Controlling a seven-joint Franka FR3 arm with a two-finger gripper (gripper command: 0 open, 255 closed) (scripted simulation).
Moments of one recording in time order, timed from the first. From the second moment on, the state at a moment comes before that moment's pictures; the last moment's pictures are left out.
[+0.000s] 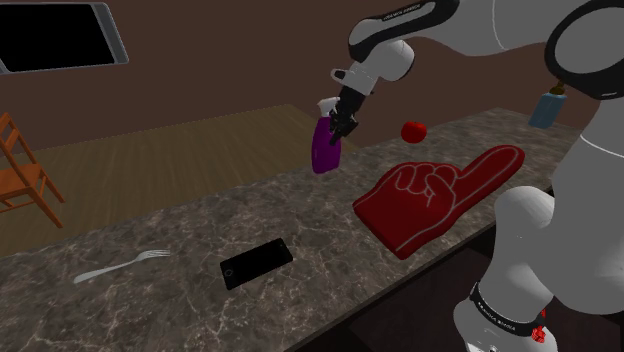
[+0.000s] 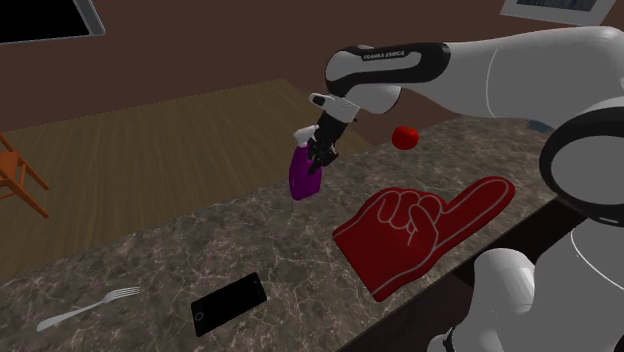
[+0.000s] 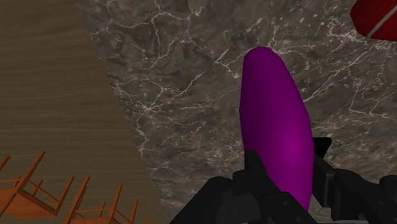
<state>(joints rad) 0.67 -0.06 -0.90 -2.00 0.54 1.93 -1.73</state>
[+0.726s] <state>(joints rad) 0.67 -0.10 -0.89 -1.88 0.49 1.82 -1.64</state>
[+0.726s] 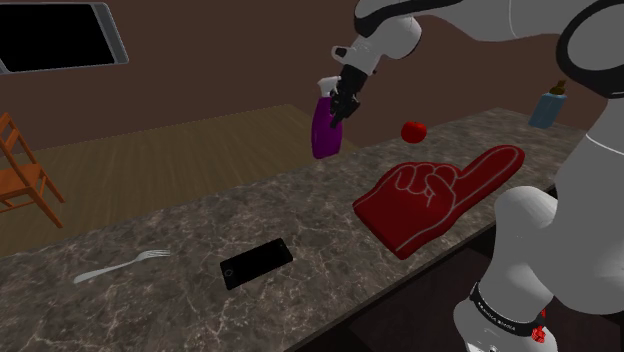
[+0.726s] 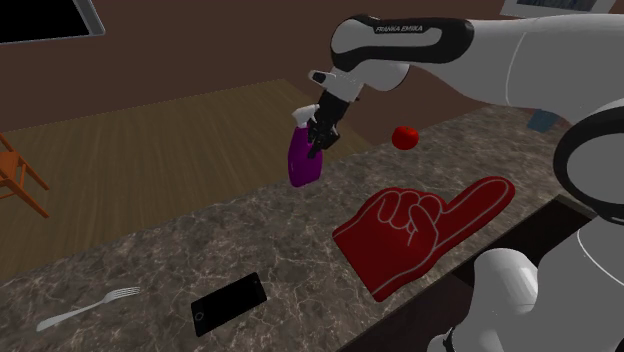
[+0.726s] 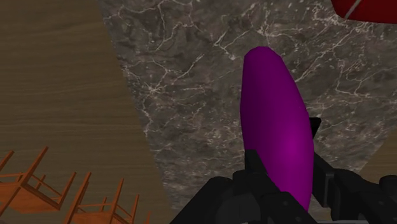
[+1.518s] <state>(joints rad) 0.67 -0.09 -0.89 -1.72 0.48 1.68 -1.57</state>
